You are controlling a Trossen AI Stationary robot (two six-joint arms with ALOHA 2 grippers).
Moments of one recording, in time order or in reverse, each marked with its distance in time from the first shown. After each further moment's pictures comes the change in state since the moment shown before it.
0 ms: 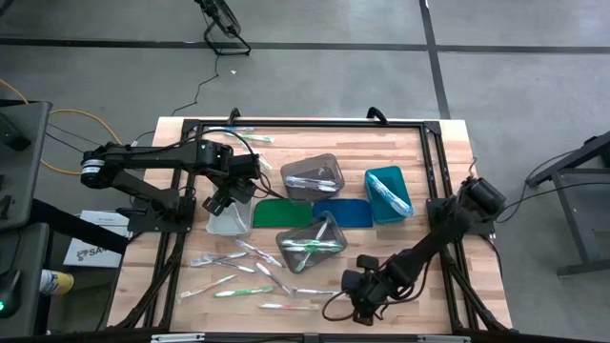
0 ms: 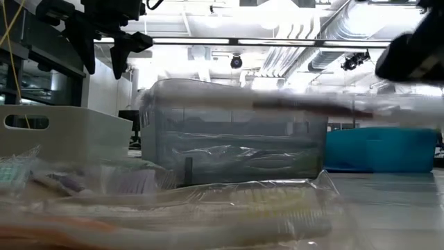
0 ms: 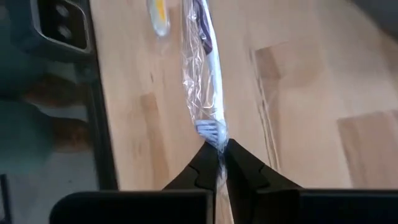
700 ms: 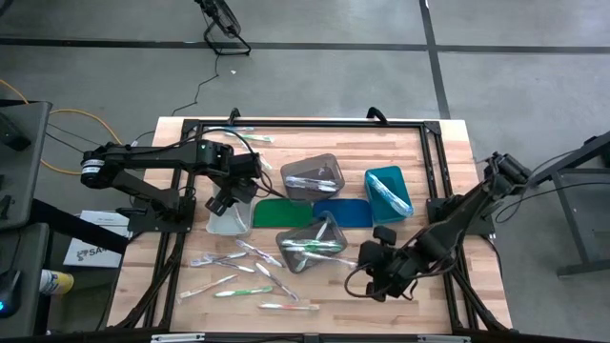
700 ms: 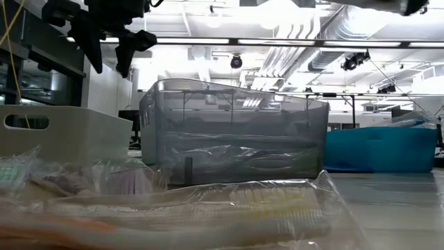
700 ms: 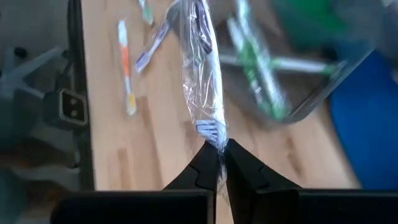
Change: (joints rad) left arm 0.001 0.000 0.000 0.055 0.013 0.002; right arm -0.008 -0.316 0.000 -0.241 0.290 -0.041
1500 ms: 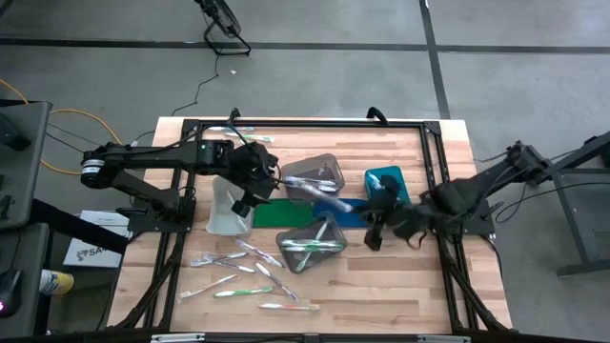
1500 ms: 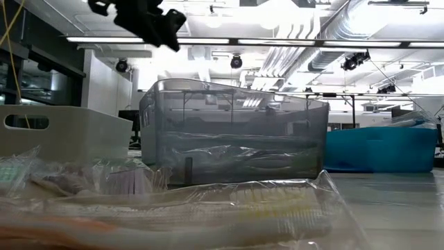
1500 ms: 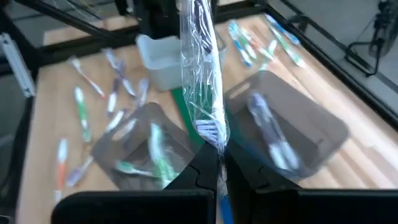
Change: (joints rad) left arm 0.002 0.000 0.000 0.436 0.155 -0.087; right arm -0.255 -0.263 0.000 0.036 0.186 -0.333
